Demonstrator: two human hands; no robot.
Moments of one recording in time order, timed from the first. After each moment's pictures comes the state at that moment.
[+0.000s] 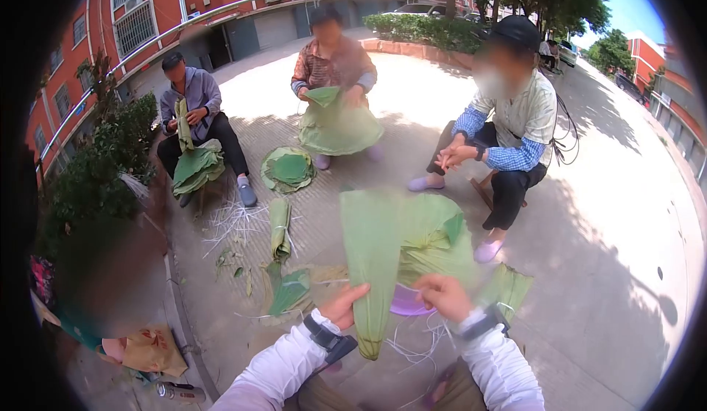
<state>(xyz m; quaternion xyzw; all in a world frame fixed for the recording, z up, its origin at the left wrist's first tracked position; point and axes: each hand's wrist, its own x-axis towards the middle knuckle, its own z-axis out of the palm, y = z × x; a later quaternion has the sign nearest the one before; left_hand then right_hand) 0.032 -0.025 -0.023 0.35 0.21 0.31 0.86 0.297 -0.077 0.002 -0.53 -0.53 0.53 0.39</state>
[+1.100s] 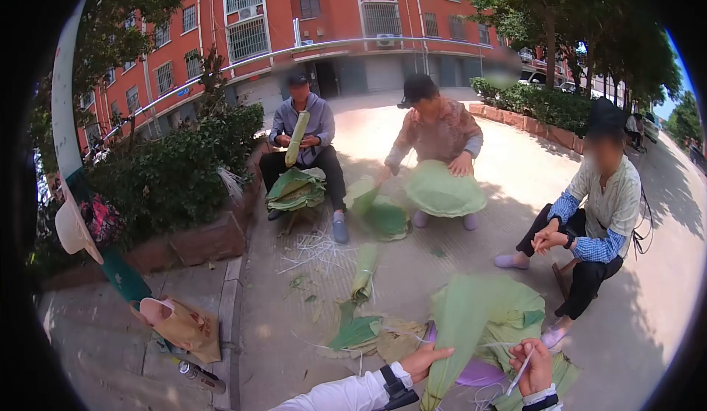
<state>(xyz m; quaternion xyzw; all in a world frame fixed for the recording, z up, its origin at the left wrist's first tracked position) 0.034 -0.017 -0.061 0.37 0.27 0.36 0.81 0.309 -0.083 0.007 -0.41 -0.28 0.57 0.65</state>
